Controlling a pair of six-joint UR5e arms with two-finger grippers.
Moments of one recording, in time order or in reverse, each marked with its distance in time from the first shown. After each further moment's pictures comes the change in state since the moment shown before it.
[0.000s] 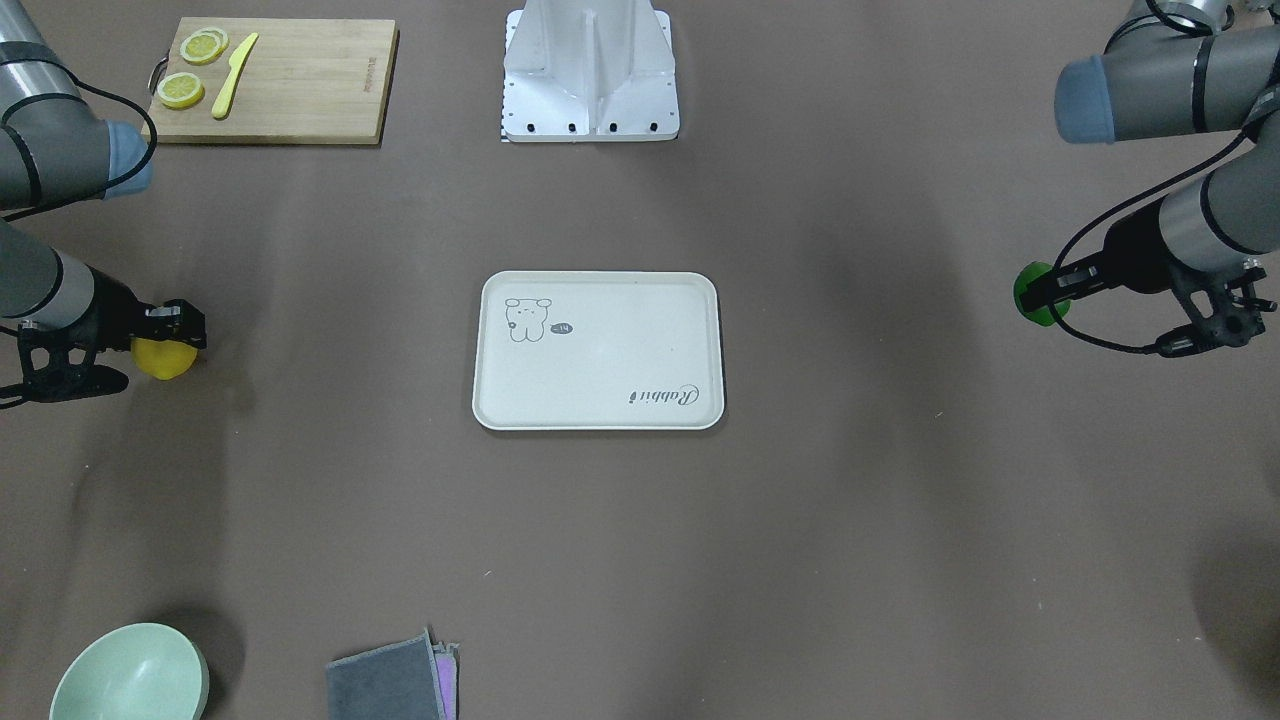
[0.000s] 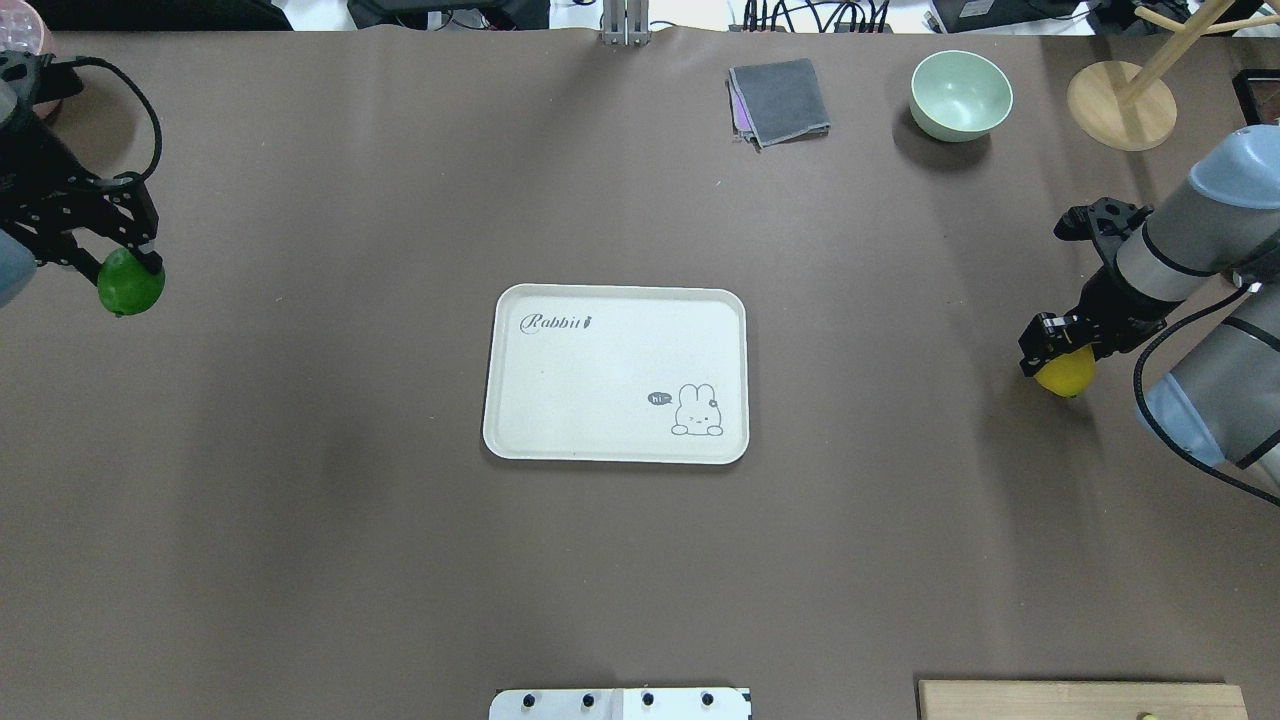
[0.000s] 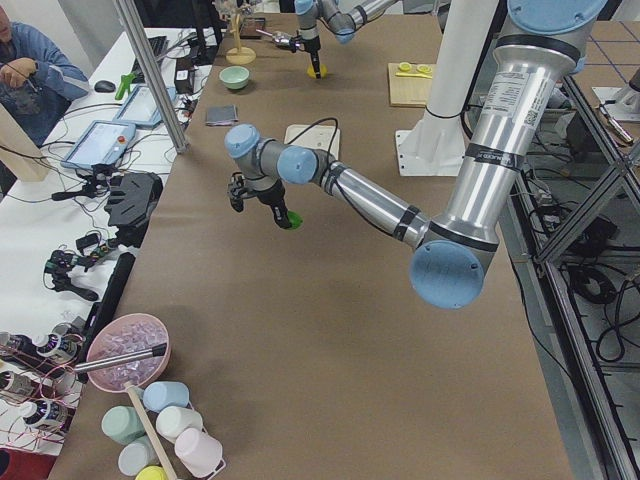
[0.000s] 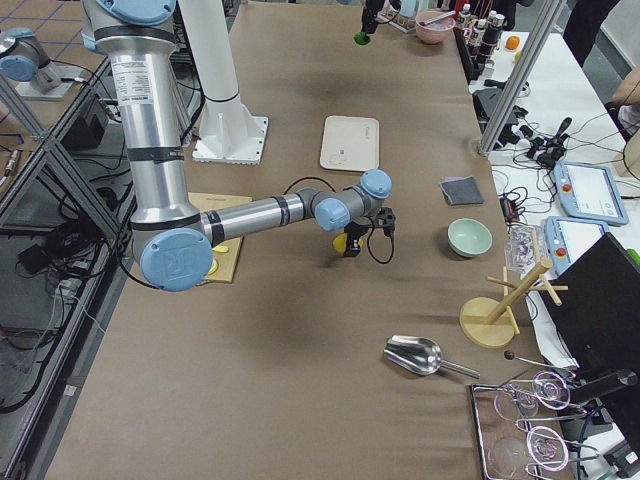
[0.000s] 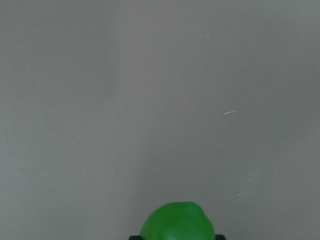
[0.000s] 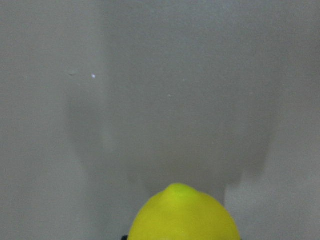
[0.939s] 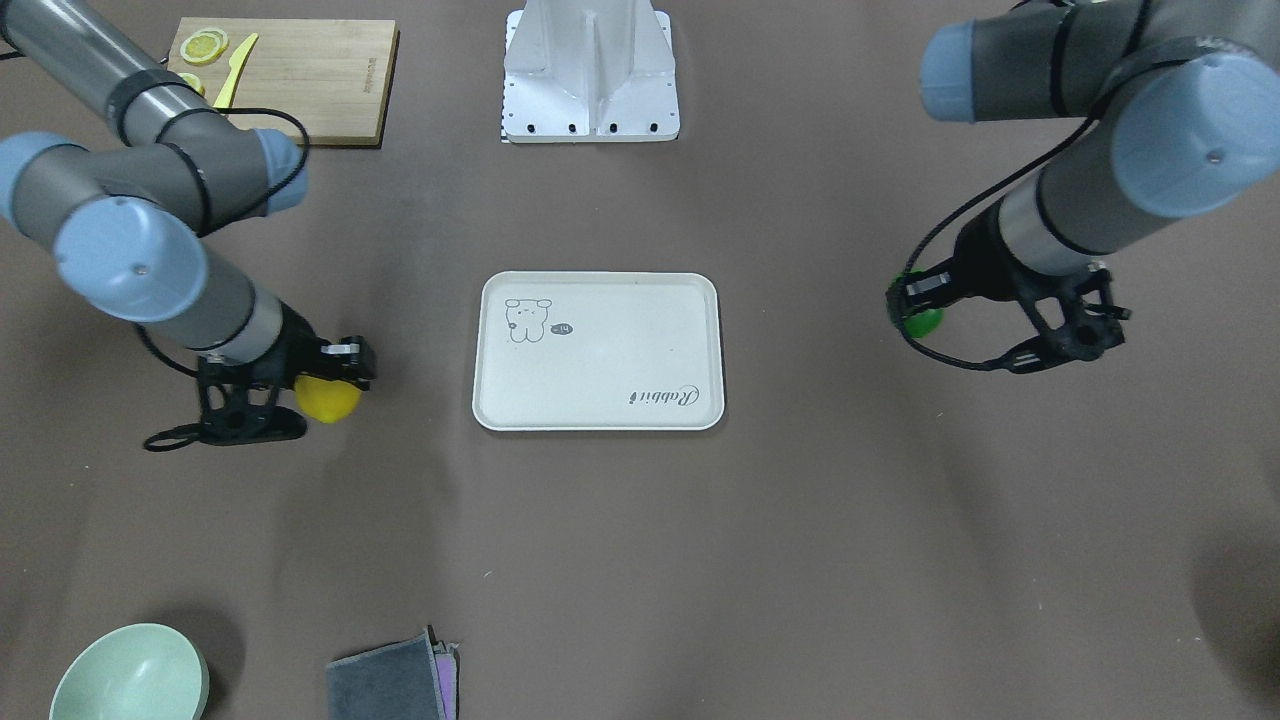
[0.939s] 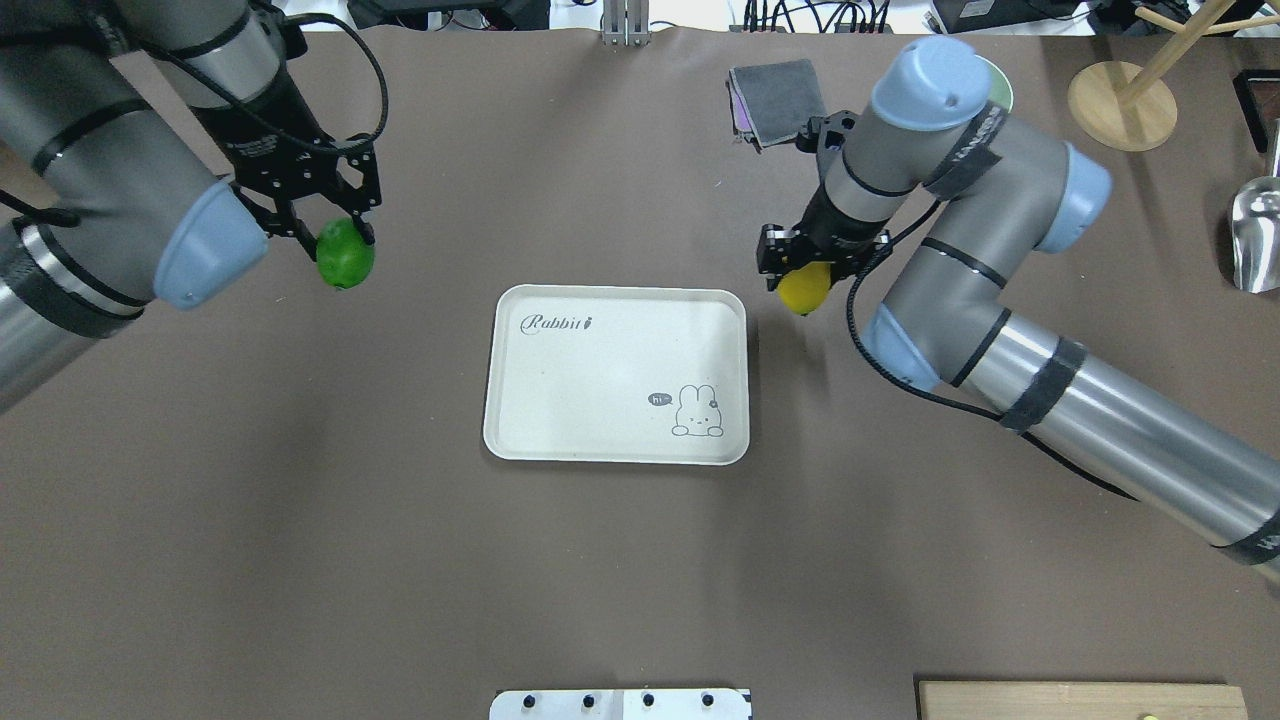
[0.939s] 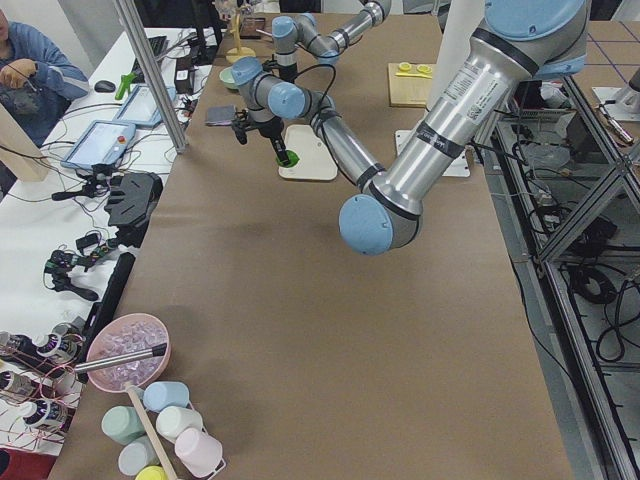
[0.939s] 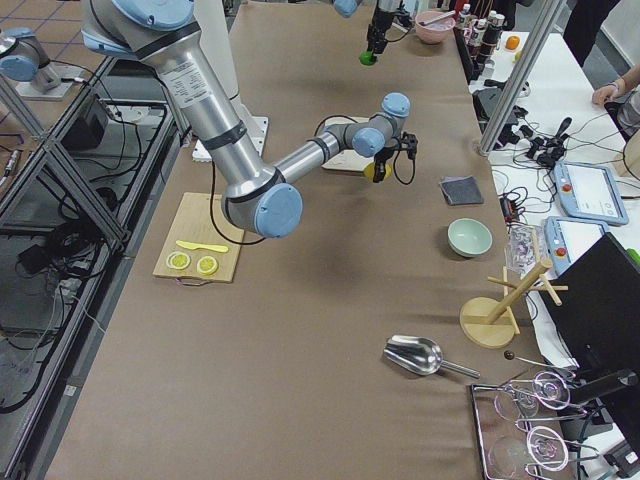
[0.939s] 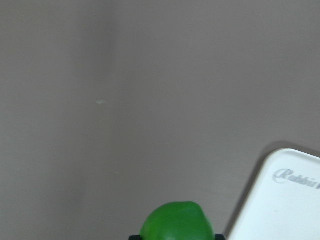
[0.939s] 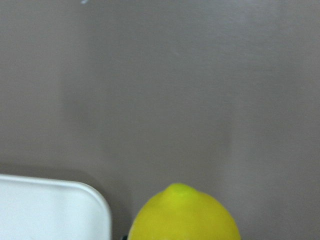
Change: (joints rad) left arm 0.194 -0.309 0.087 -0.043 0.042 -0.384; right arm -0.186 0.517 -0.262 0.105 -0.155 0.429
